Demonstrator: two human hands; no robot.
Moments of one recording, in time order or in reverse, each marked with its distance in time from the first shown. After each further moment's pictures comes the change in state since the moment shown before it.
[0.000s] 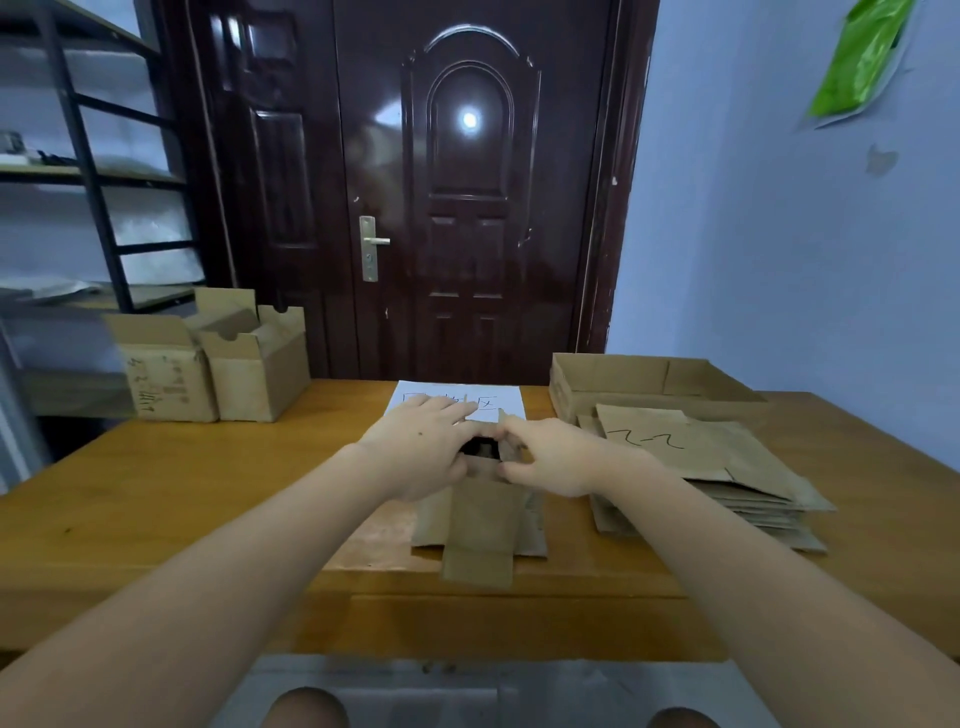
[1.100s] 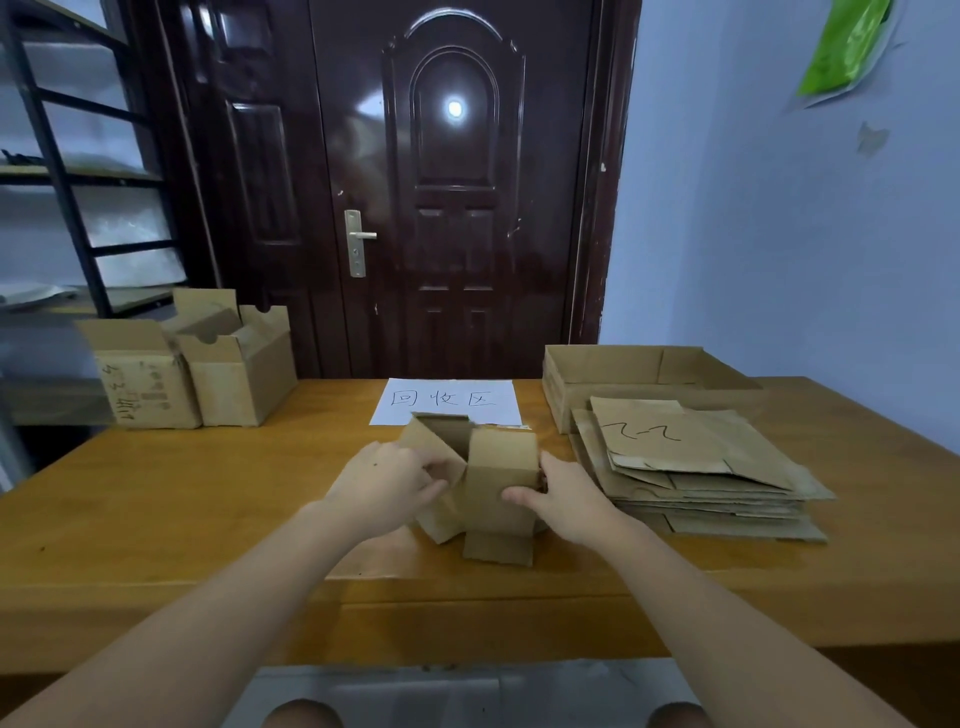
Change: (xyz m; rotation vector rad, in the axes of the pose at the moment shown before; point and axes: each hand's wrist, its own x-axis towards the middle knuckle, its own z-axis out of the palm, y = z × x) left_hand -0.020 0.000 0.048 -0.355 0.066 -0.255; right_hand -0.009 0.030 0.075 0.475 0.220 0.262
